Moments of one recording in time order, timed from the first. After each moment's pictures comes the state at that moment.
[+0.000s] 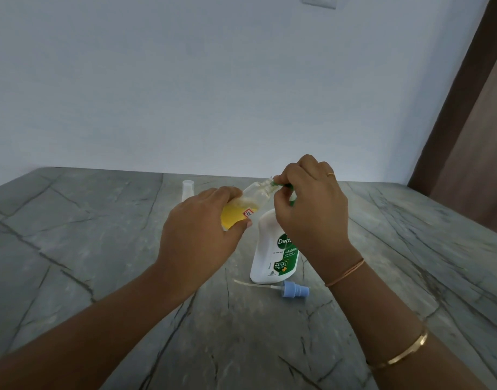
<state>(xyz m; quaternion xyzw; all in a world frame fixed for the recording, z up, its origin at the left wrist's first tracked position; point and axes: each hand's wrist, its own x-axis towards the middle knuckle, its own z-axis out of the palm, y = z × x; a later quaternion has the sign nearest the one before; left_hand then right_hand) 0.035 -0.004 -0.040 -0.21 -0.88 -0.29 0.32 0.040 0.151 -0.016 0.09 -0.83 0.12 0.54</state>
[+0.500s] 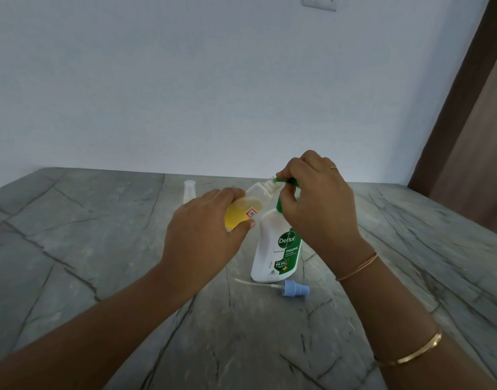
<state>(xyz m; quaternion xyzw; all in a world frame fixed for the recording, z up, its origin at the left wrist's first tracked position) 0.039 -0.002 -0.040 -0.21 -0.88 -0.29 0.32 0.044 0.157 -0.006 0.11 -0.85 0.11 0.51</state>
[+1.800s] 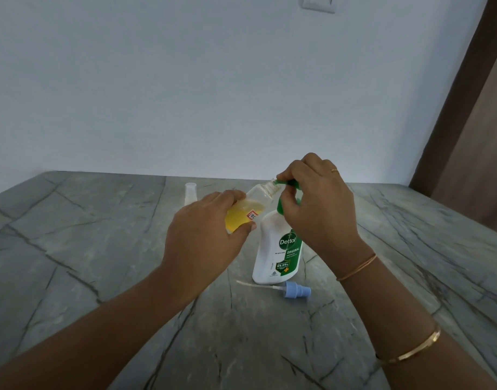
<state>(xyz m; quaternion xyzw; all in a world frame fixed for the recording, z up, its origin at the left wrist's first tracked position) 0.039 -0.003 -0.040 -0.21 -0.88 -0.29 0.32 0.043 0.160 -0.008 0.12 -0.84 0.12 0.52</state>
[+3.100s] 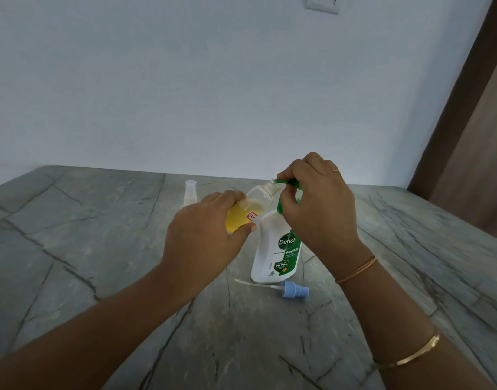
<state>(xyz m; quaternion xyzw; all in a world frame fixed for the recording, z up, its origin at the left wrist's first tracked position) 0.039 -0.003 -0.043 -0.21 -0.88 -0.28 0.31 0.043 0.157 -0.007 0.11 -0.84 0.12 0.52</state>
